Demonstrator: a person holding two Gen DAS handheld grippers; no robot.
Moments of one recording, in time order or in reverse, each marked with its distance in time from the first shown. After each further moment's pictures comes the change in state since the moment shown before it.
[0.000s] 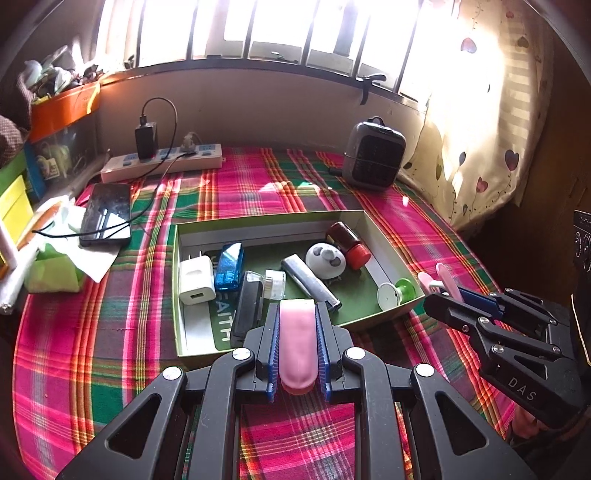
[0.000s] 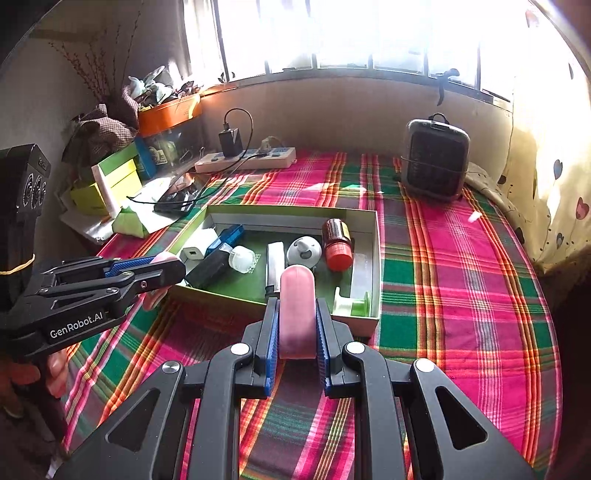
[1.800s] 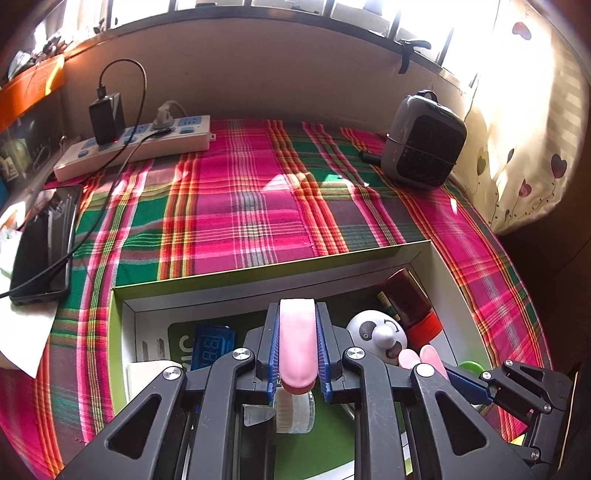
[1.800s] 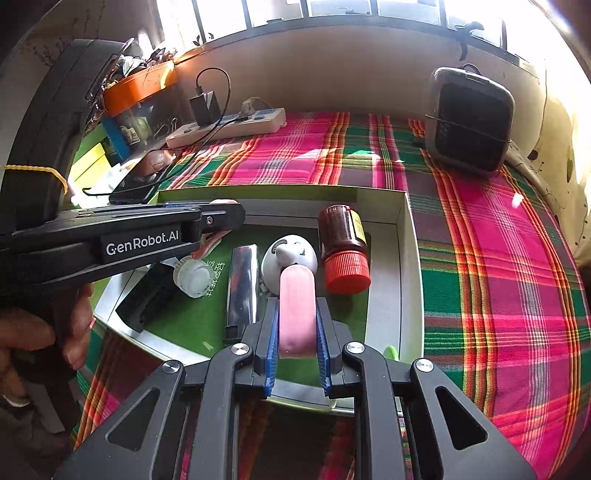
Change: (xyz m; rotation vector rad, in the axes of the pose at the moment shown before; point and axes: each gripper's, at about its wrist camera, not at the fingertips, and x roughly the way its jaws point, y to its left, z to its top) left arm 0.128 0.018 0.065 -0.029 0.131 0.019; right arm 0.101 -0.016 0.023 0.028 0.132 0.013
